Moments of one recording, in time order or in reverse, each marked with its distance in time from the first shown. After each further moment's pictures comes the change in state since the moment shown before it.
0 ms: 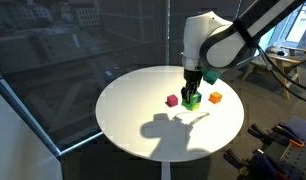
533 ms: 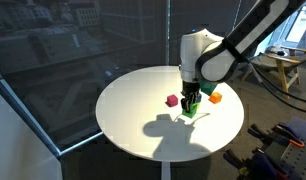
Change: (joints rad) arm 0.015 0.114 -0.011 0.022 0.000 0.033 0.000
